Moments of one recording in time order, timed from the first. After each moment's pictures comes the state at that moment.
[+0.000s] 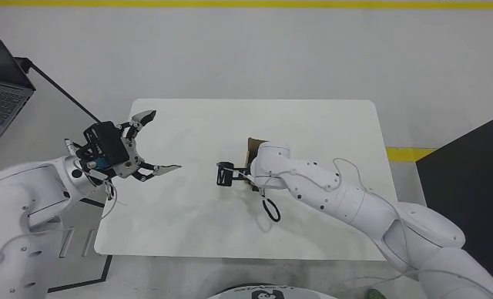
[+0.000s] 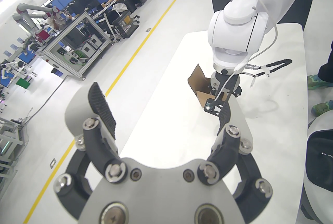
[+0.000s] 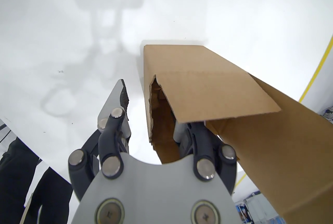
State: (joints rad) left arm 1.64 -0.93 -1.86 -2.11 1.14 -1.01 -0.10; right arm -0.71 -1.31 0.35 -1.44 -1.05 -0.37 1.24
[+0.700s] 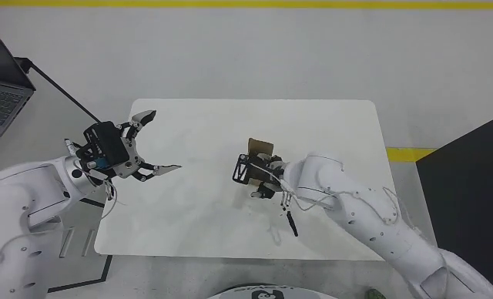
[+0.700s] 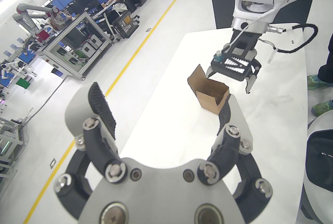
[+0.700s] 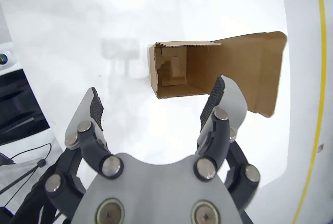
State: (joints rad) left arm 1.64 -0.93 -1.86 -2.11 1.14 -1.01 -0.10; right arm -1.11 -1.11 0.81 -1.90 -1.07 -0.41 1.12
